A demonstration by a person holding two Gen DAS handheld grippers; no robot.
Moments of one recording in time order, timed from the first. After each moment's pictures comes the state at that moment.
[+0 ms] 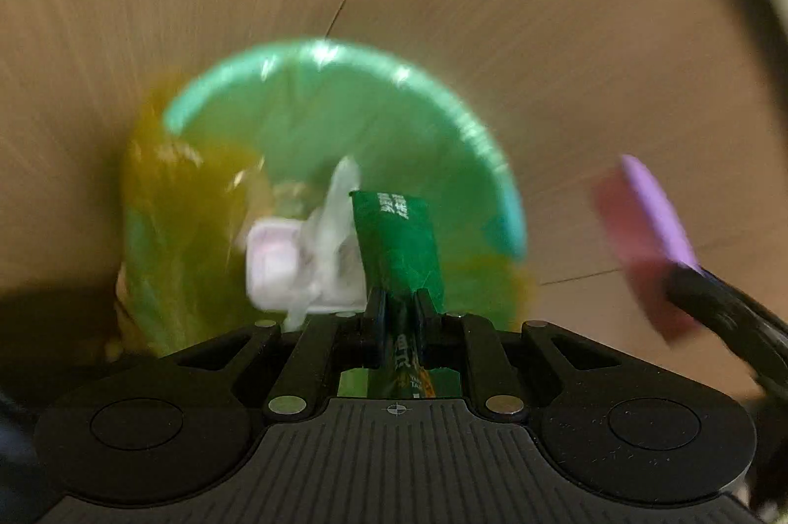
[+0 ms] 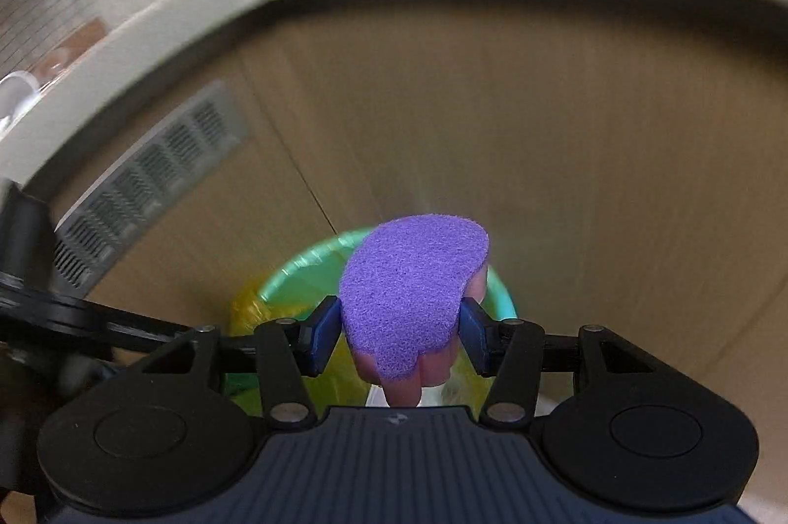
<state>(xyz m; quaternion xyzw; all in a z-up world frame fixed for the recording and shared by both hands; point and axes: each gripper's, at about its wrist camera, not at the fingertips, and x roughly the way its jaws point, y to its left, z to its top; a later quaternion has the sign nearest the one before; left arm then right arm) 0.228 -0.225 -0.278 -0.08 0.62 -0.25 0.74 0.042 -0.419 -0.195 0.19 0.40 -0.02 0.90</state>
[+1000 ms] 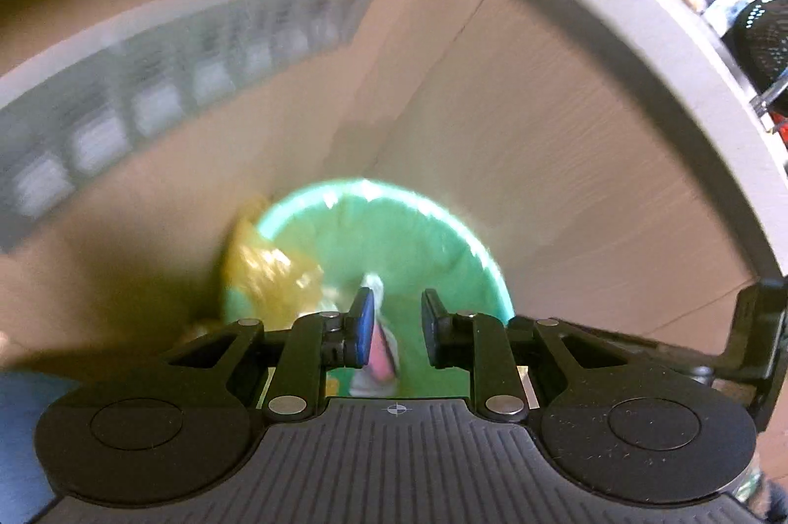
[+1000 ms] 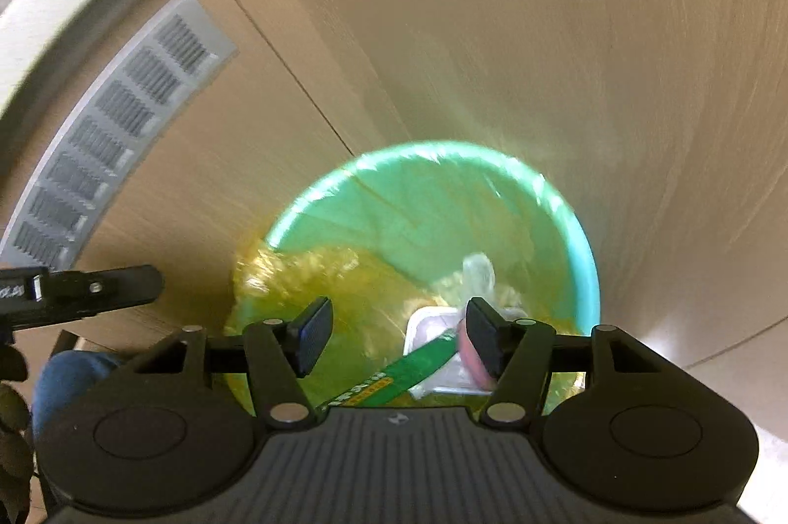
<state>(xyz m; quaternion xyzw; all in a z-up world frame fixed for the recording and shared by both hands) 0.171 -0.142 -0.165 -0.11 0.47 -0.23 0.85 0.086 -0.377 -0.222 0.20 0.46 0.01 0.86</state>
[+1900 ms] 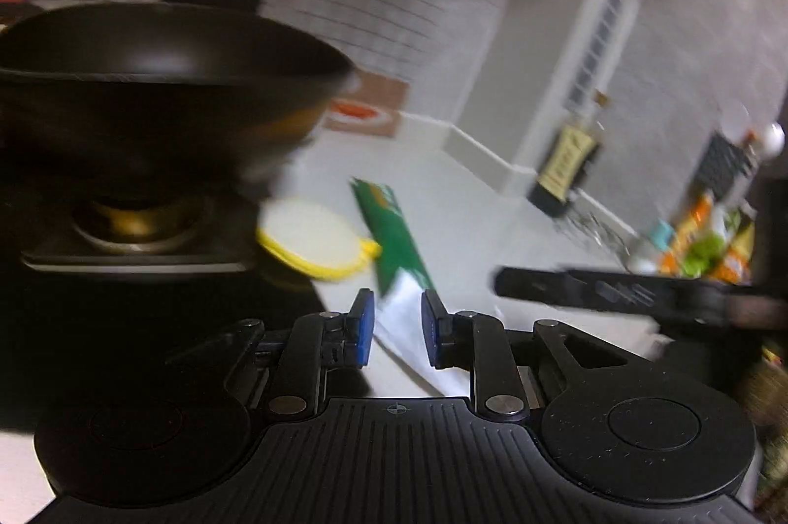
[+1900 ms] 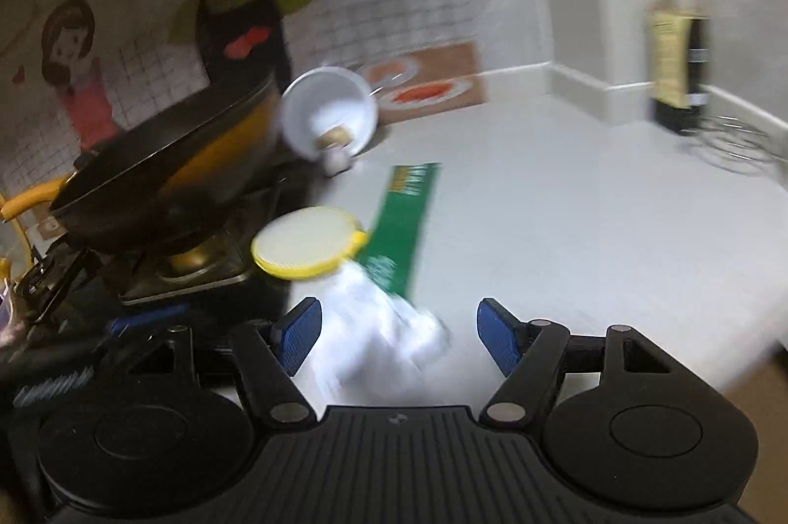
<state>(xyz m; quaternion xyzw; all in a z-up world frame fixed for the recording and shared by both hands) 0.120 0.092 0.065 -0.18 0.22 0.04 0.96 0.241 -0.067 0.059 0.03 0.34 0.30 0.89</state>
